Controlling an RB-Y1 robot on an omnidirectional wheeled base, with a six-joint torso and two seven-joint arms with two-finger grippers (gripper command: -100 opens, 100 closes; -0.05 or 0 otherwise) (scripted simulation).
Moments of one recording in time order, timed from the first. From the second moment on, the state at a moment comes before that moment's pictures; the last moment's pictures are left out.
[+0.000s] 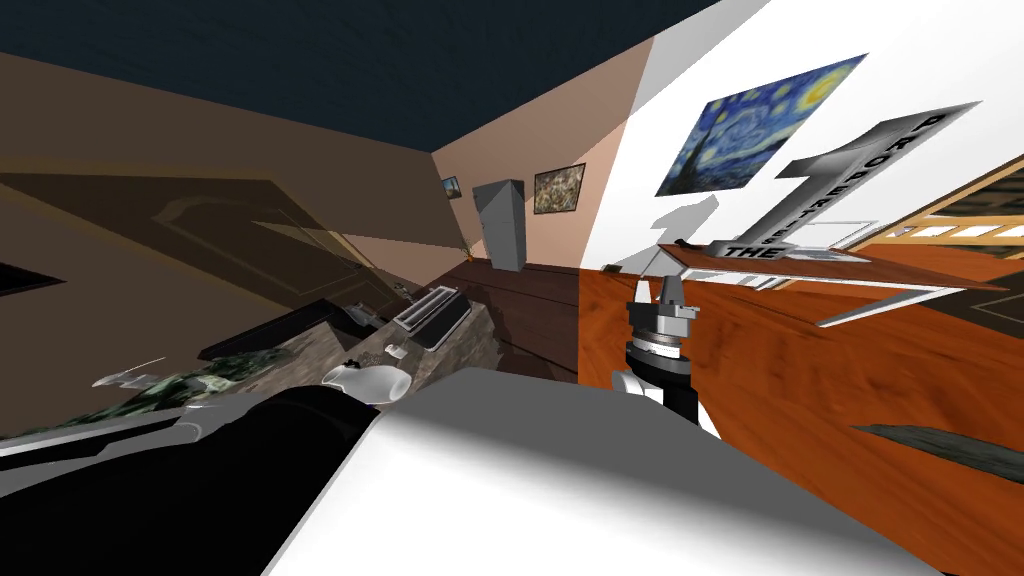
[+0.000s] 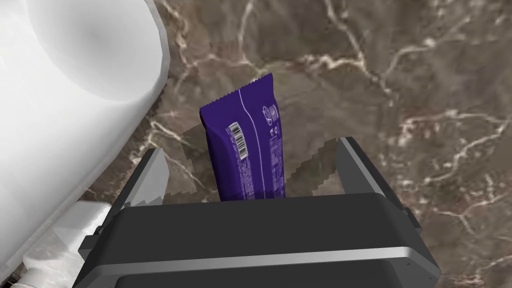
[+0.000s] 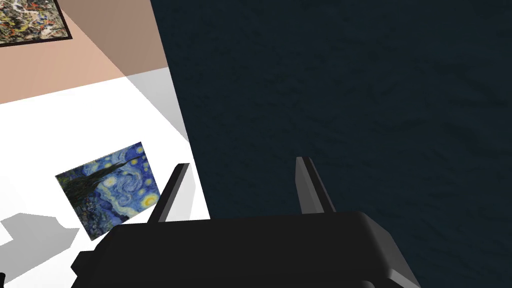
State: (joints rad) left arm 0.53 1.46 -0.64 -0.74 -0.25 -0.97 1.14; right arm 0.48 -0.03 -0.02 -2.23 0.00 -0.61 -0.03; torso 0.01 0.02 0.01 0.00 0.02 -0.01
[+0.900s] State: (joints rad) left arm 0.40 1.49 -0.93 -0.70 -0.03 -0.94 1.15; right arm 0.48 -0.03 -0.02 -2.23 0.00 -0.61 -0.03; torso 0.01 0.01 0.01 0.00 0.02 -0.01
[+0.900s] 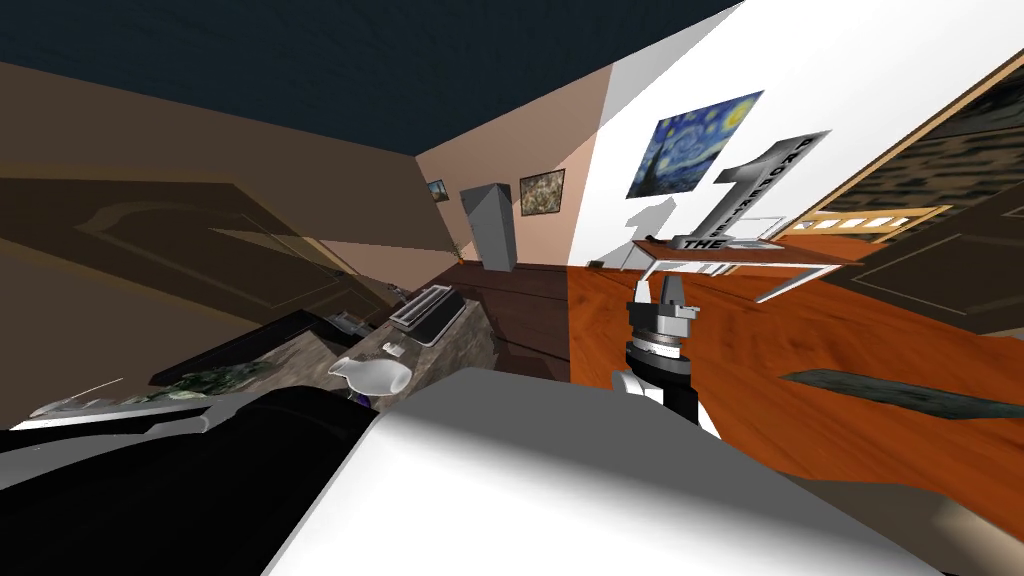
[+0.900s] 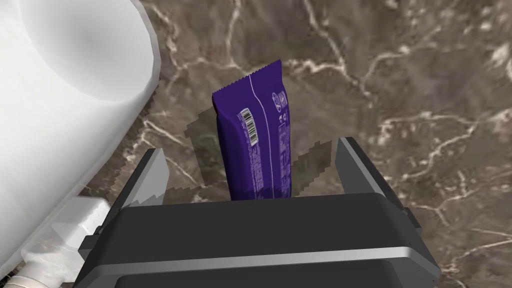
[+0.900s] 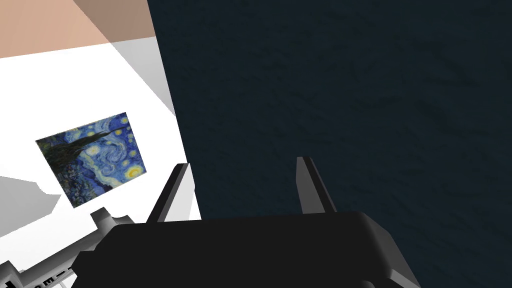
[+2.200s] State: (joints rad) left arm 0.28 1.53 -1.22 -0.67 0.18 -0.91 1.16; right arm 0.48 -0.03 -0.02 -2.23 0.00 -0.61 -0.03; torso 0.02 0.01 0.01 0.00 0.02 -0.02
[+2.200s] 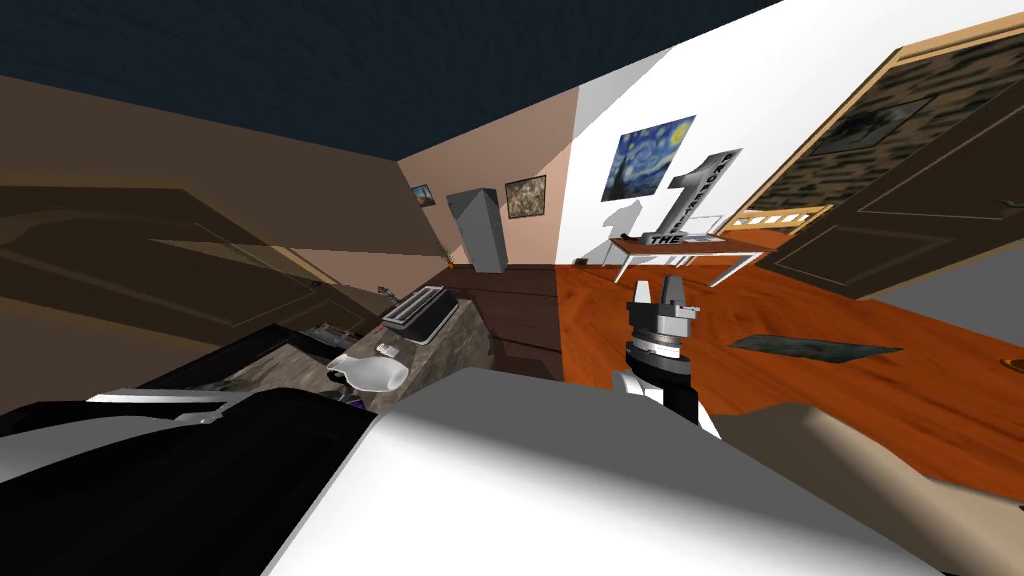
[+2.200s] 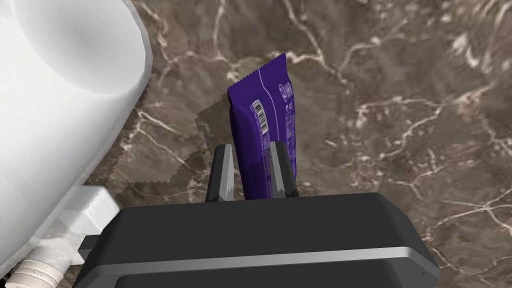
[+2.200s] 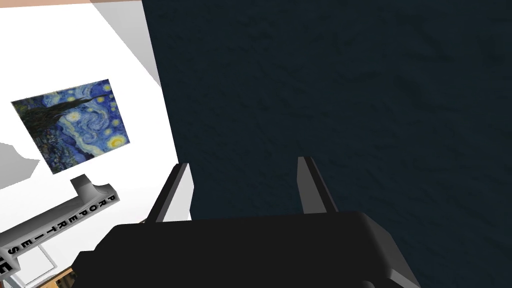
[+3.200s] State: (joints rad) left arm 0.40 1.50 -1.04 -0.71 0.01 -0.94 1.15; right arm 0.48 -0.03 -0.02 -2.23 0.00 -0.61 -0.03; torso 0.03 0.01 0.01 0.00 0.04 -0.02
